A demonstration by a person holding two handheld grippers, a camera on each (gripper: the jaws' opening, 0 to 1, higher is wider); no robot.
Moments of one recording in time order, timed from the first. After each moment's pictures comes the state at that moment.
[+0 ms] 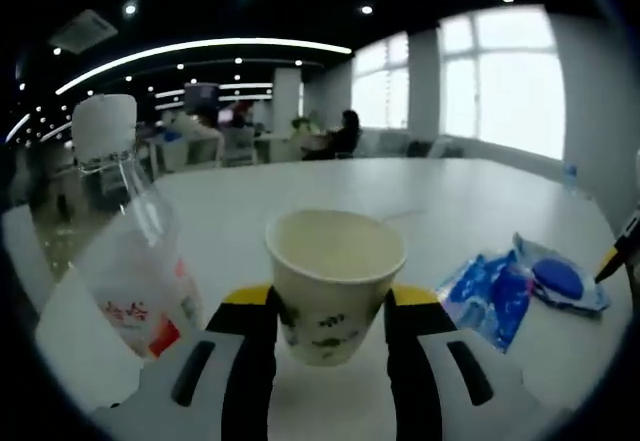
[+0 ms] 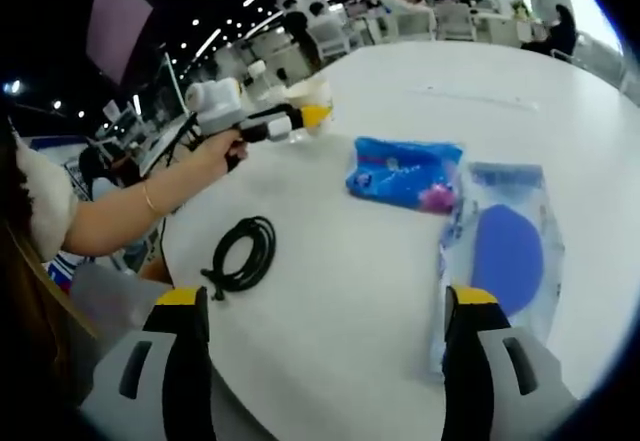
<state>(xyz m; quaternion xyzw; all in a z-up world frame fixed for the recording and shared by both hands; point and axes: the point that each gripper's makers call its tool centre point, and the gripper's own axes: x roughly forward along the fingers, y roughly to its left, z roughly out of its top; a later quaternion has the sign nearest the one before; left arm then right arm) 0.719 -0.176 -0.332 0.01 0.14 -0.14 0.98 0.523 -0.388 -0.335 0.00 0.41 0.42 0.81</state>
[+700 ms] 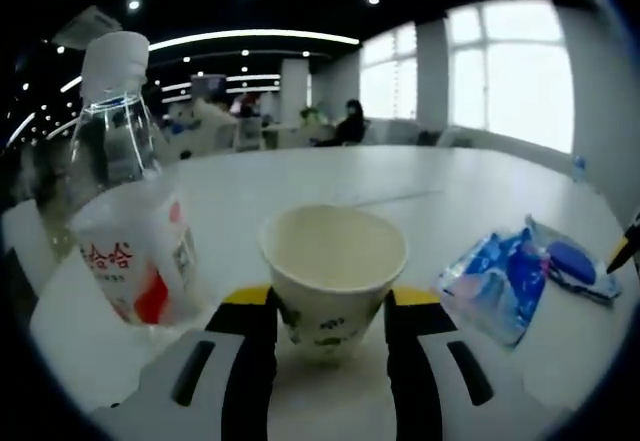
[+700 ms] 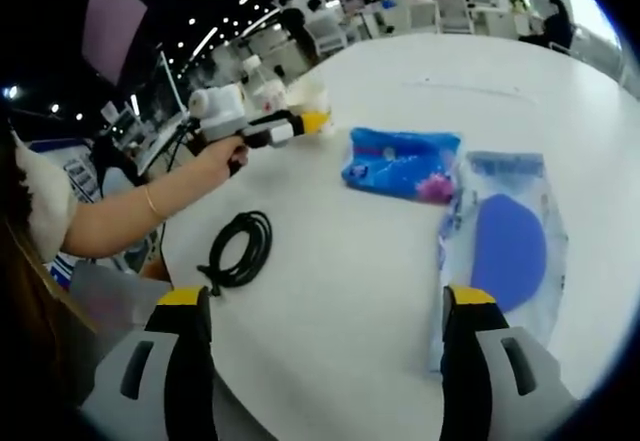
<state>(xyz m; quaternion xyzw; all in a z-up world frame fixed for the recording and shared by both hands) 0.716 -0.169 -0.356 0.01 0.16 -0.12 0.98 0.522 -0.393 -0.342 0.00 0.42 0.42 0.81</state>
